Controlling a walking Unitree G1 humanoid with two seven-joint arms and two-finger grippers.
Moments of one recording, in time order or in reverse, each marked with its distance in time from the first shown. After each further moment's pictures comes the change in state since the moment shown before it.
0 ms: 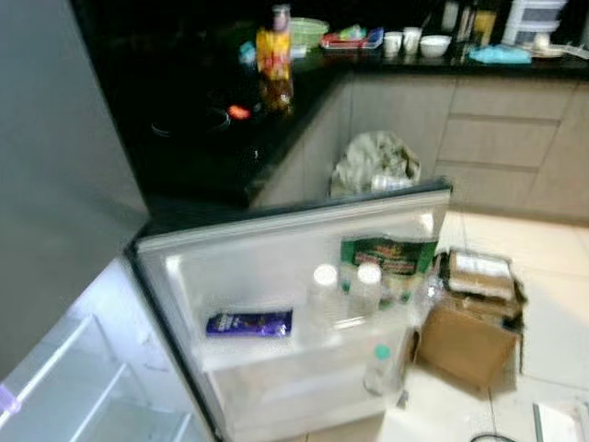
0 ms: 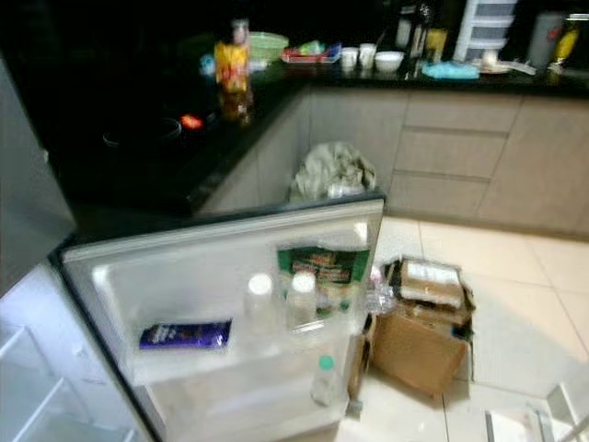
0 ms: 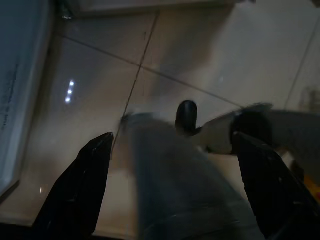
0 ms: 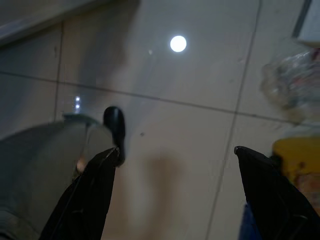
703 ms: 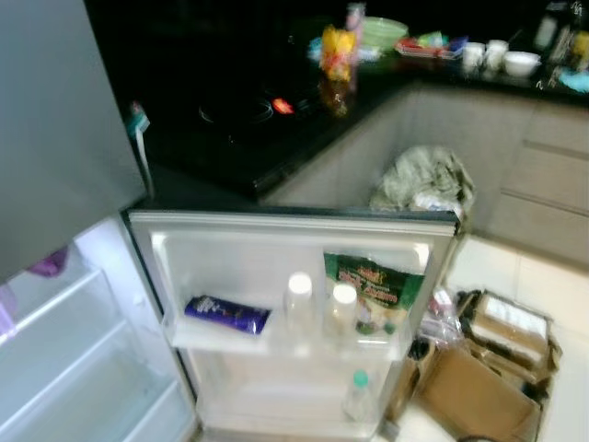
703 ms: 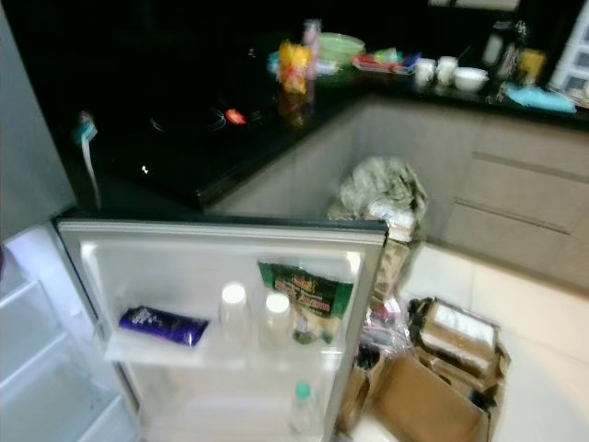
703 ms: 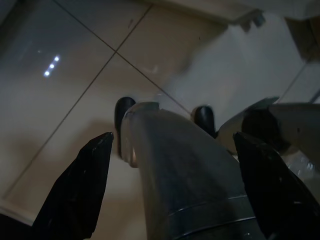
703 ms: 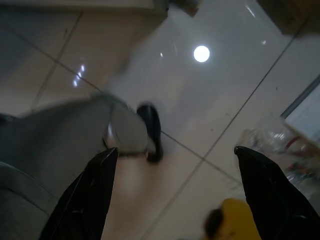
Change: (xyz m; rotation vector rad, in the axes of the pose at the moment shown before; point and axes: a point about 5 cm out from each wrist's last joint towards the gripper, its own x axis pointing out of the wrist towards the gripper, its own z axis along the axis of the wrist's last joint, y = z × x) left arm -0.002 0.003 -0.002 -0.003 0.001 0.009; right arm 0.001 0.011 -0.008 -0.047 0.027 0.093
